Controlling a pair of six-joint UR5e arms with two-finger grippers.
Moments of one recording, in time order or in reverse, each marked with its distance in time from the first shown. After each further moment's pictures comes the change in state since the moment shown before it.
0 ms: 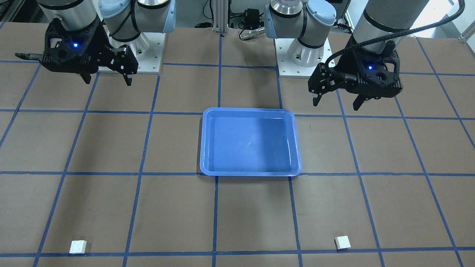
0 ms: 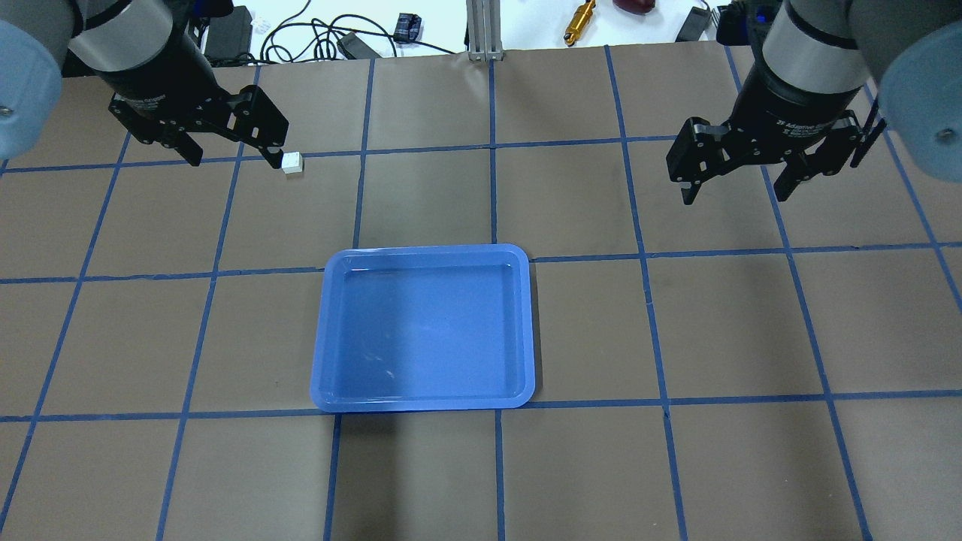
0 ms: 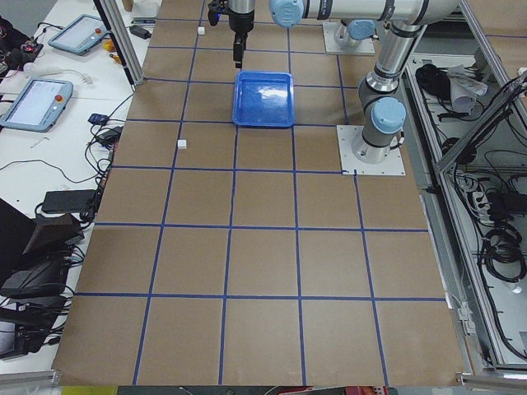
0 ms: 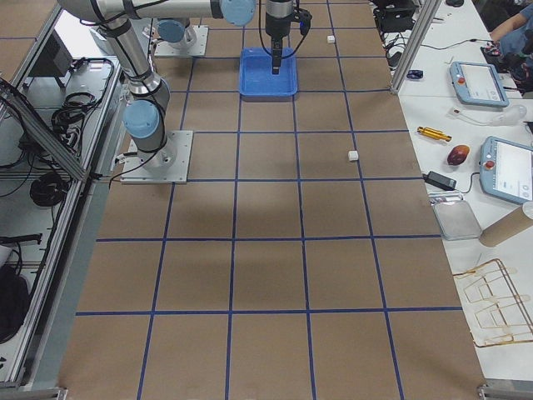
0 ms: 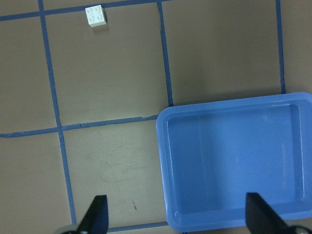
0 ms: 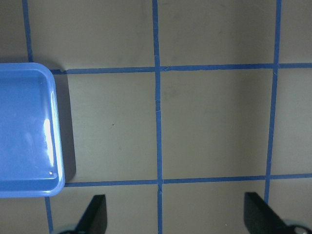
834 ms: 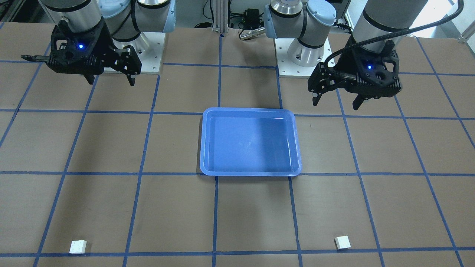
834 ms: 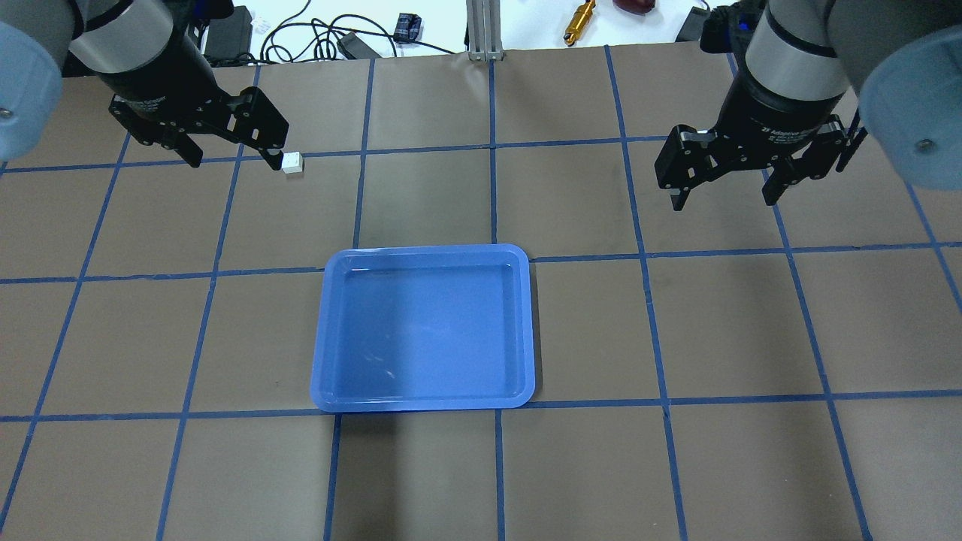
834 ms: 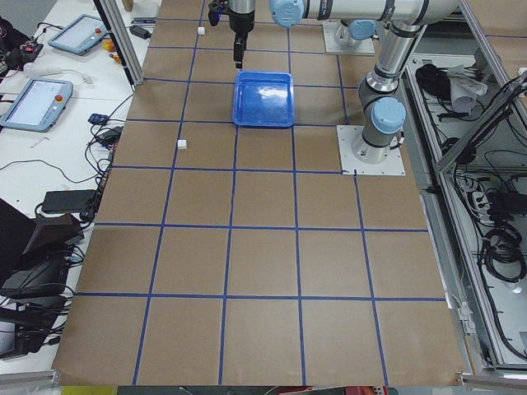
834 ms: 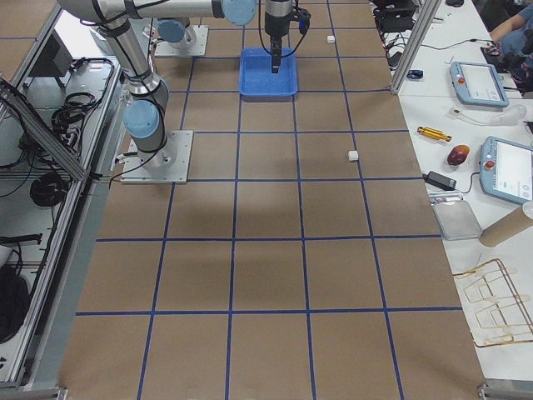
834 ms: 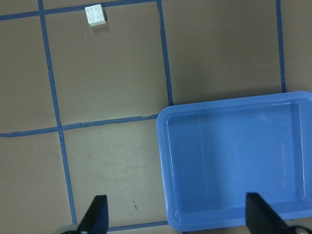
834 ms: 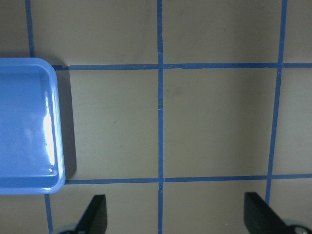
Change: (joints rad) left arm -0.001 0.005 -0.003 -0.002 0.001 0.002; right arm 0.006 0.002 0.005 0.001 -0.004 0.000
